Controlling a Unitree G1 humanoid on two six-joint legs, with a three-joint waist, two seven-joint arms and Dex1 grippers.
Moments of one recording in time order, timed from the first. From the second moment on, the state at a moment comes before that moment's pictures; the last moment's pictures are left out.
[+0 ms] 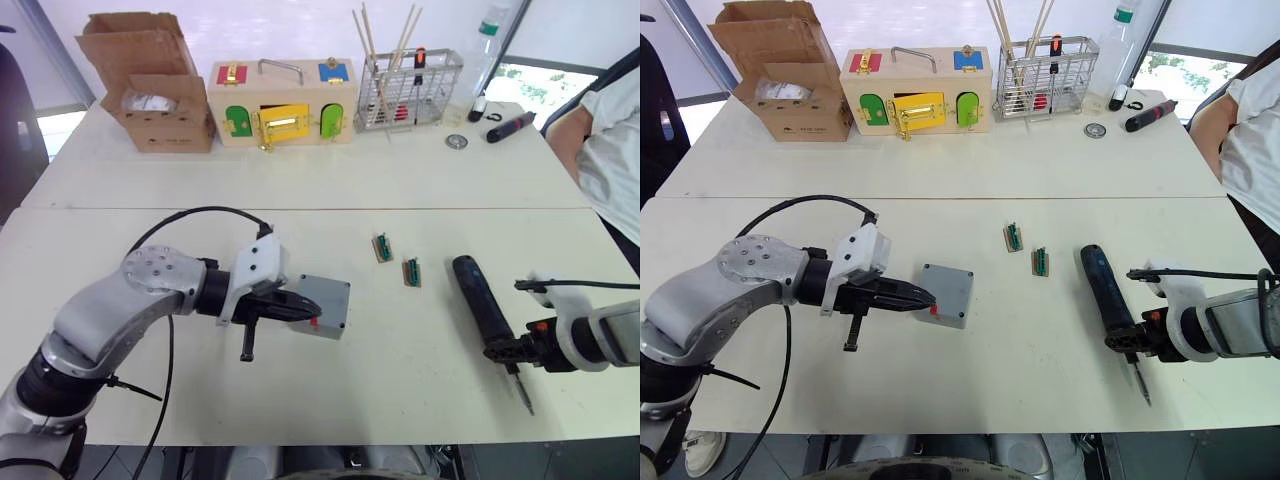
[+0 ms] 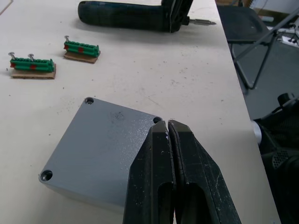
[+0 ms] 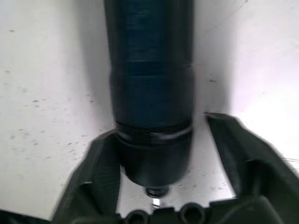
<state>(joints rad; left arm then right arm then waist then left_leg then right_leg) -0.43 0.83 -0.18 -0.59 -0.64 0.83 -1.03 -0.14 -1.20 -0.19 -0.24 1.35 1.61 0.04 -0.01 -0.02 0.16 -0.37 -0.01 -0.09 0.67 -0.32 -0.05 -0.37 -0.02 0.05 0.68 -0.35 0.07</state>
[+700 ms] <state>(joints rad) -0.64 0.75 -0.26 -0.14 -0.53 0.66 -1.26 -0.27 -0.69 -0.64 -0.59 1.28 1.02 -0.36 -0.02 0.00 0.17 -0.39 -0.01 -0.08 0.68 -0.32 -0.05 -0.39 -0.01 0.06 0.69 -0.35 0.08</state>
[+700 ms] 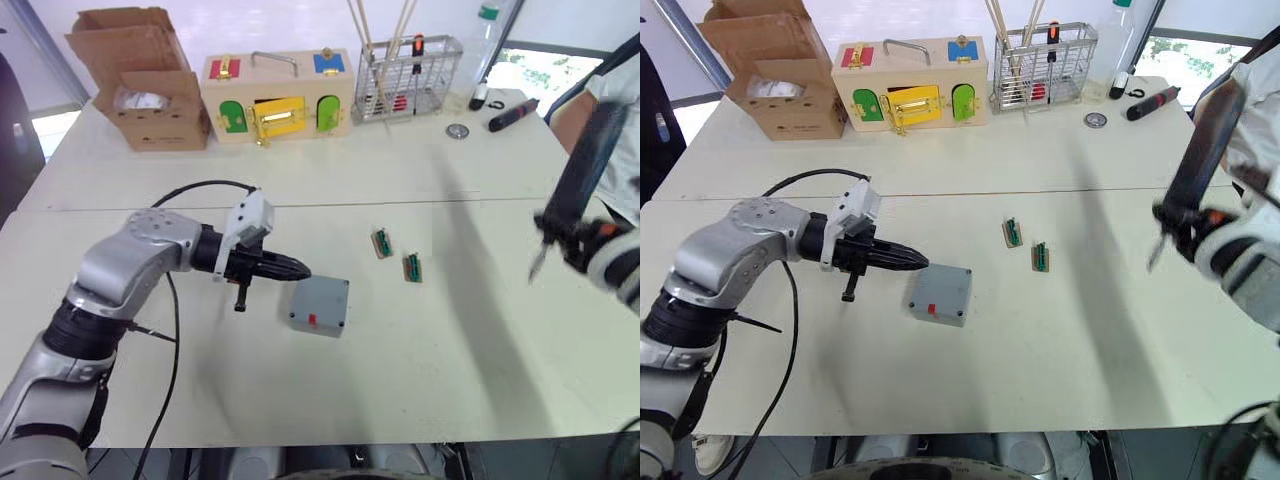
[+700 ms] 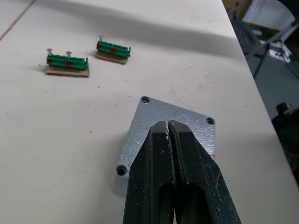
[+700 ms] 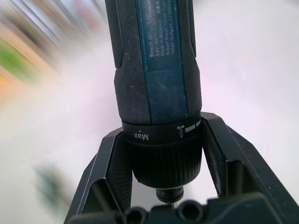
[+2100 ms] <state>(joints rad) -0.53 0.78 -0.22 -0.28 -0.47 0.73 -1.20 -0.08 -0.29 0.13 -0.54 0.43 0.28 0.40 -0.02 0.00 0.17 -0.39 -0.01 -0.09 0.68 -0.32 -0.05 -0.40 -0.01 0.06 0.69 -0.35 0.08</state>
